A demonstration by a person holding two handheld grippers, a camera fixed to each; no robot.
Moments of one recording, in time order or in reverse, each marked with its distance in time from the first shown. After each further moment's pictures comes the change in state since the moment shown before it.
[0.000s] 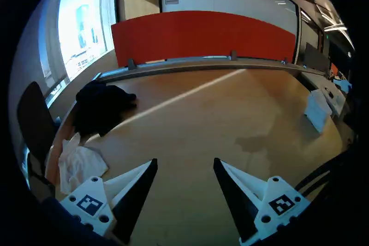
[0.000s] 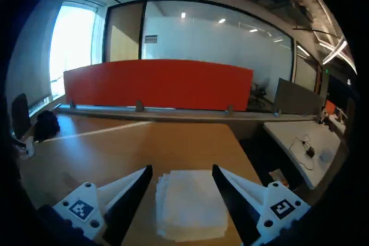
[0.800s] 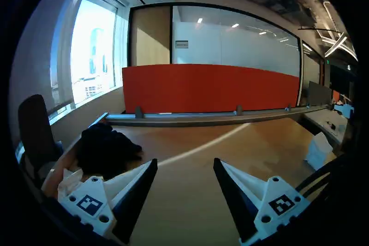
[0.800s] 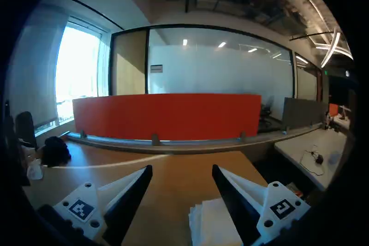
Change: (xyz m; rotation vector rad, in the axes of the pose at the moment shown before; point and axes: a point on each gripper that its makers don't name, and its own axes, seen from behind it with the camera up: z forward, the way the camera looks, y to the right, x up) left arm 0.114 -0.011 -0.005 0.034 0.355 -0.075; right arm 0.064 -0.072 -0.003 0.035 0.206 0.040
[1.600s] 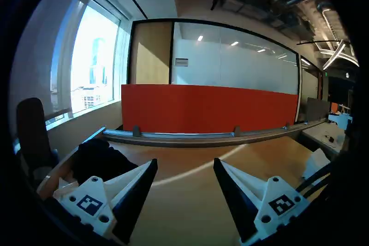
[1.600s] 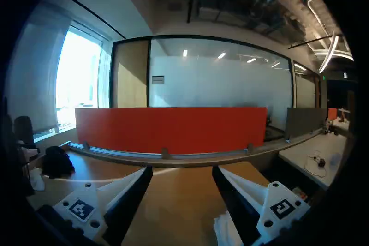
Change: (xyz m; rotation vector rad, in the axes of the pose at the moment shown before) left arm 0.041 0.003 0.008 -0.019 0.134 -0.038; right arm 0.030 -0.077 0.009 -0.012 0.076 -0.002
